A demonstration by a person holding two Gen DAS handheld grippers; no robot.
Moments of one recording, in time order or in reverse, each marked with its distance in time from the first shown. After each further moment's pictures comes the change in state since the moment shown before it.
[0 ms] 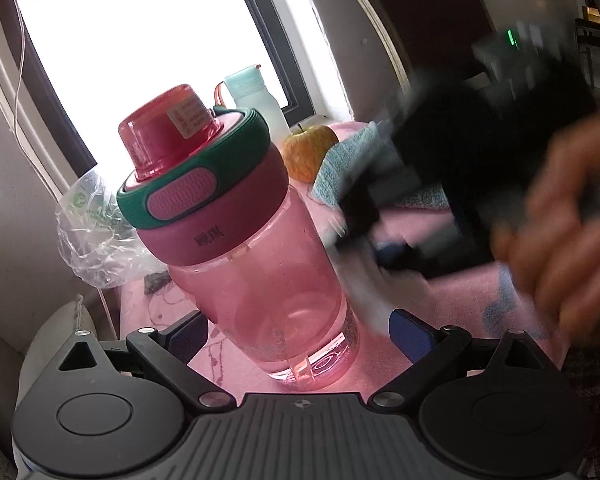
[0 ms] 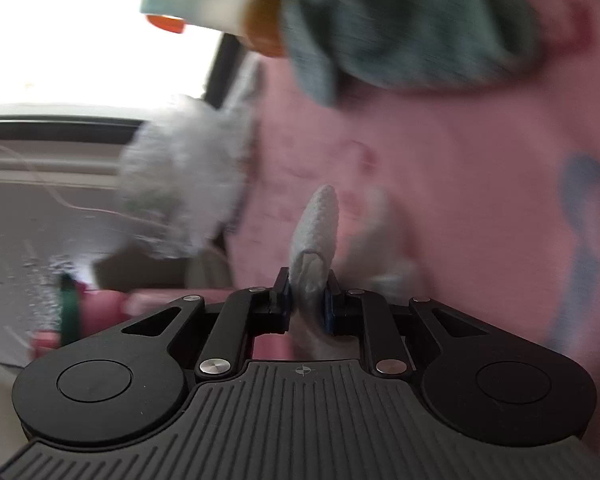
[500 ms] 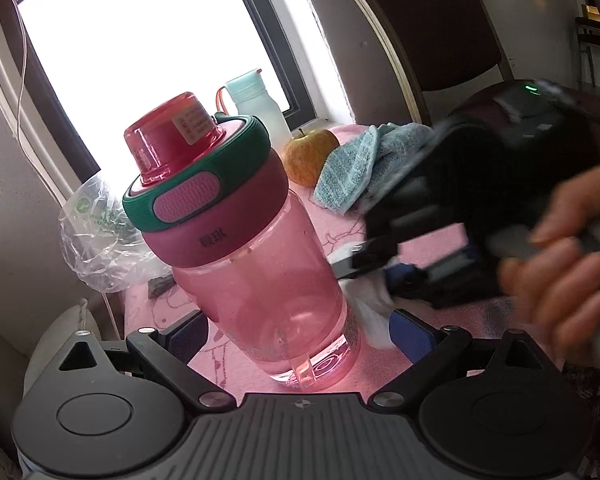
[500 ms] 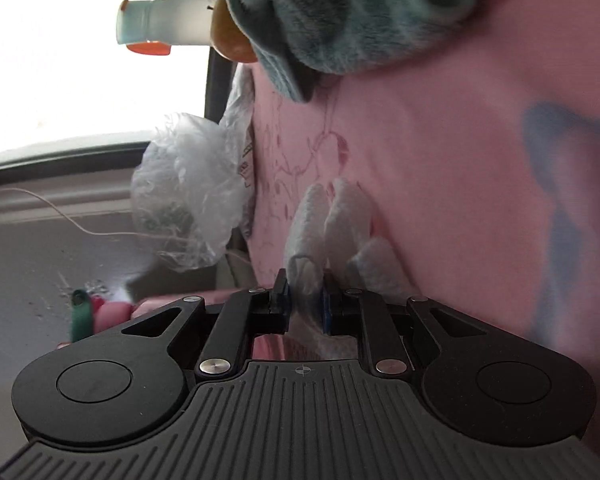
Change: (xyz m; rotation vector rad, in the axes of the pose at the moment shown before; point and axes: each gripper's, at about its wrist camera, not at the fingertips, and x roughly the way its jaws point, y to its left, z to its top) left arm 0.002 0.003 0.001 0.002 -0.013 0.013; right arm -0.006 -0.025 -0.004 0.123 0.015 0.118
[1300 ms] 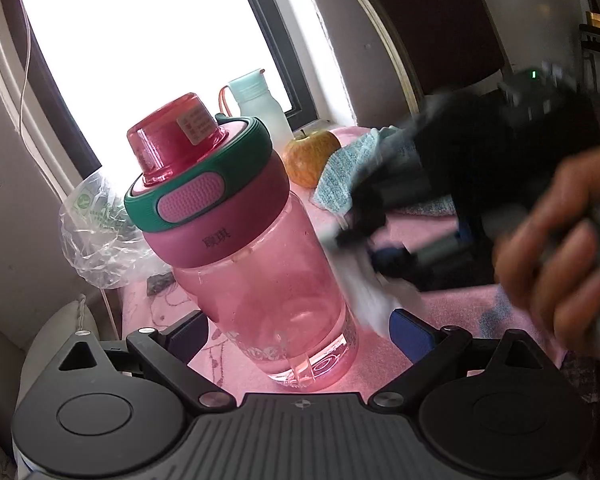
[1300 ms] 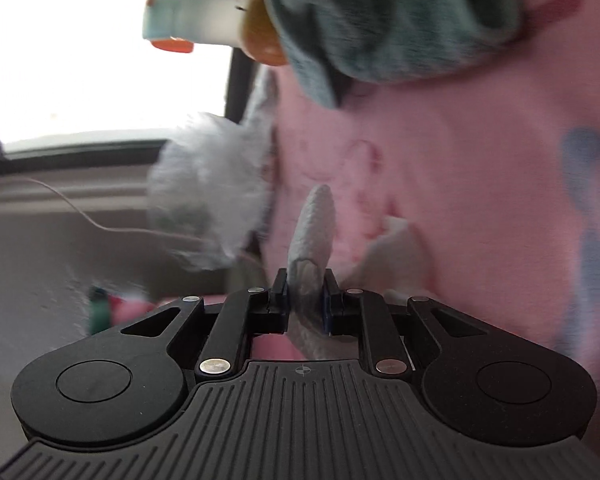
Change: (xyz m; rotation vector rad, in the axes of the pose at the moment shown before) left arm 0.049 0.043 -0.001 -0.021 0.002 -0.001; right arm 0.004 0.009 0.003 -0.055 -0.021 0.019
